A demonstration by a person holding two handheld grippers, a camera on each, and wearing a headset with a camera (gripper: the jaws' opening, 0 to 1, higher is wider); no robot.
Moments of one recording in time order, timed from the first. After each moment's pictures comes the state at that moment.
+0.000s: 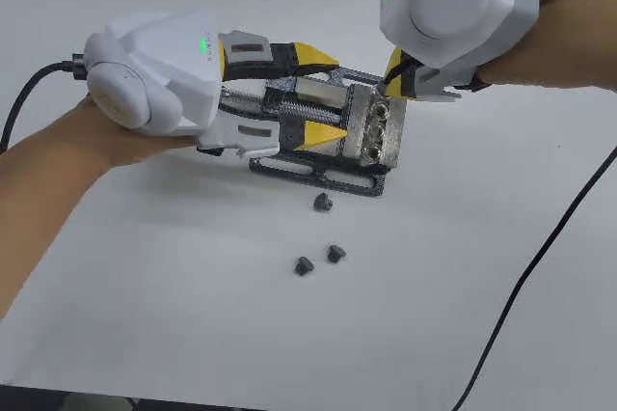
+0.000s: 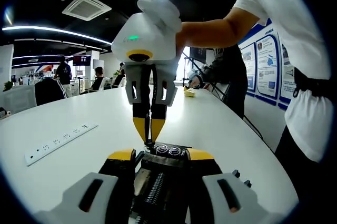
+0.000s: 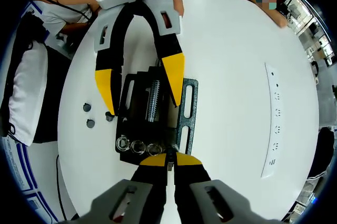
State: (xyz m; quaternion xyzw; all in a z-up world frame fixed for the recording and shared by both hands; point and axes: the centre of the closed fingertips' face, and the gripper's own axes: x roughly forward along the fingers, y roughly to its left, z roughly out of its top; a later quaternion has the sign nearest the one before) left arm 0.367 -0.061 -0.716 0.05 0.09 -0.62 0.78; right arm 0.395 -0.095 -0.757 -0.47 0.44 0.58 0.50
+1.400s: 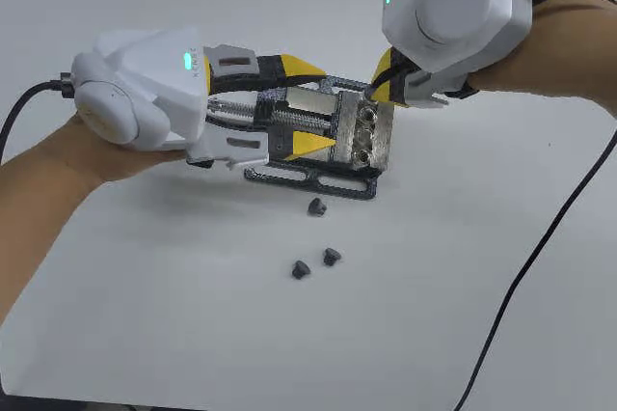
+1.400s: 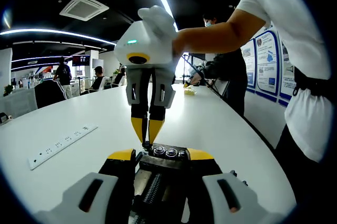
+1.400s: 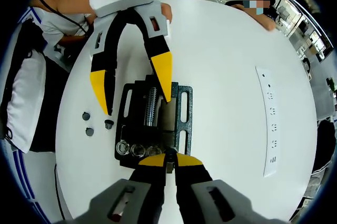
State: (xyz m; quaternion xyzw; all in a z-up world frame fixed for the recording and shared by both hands) left arm 0.361 -0.061 -0.707 0.07 0.09 -0.62 0.78; right arm 0.397 -0.092 -0.752 -0.43 0.41 0.59 0.55
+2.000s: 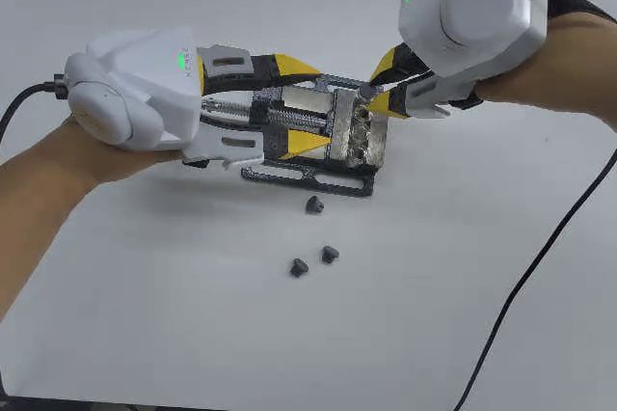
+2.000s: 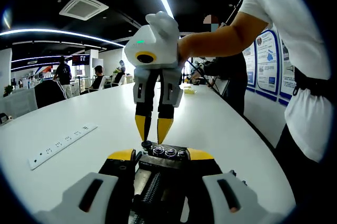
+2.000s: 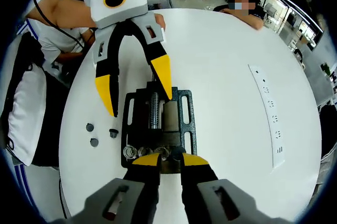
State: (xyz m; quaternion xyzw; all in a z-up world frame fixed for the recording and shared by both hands) left arm 0.359 -0.059 -0.709 0.07 0.10 -0.62 0.78; right arm 0.386 -0.096 -0.750 -0.36 0.40 0.59 0.60
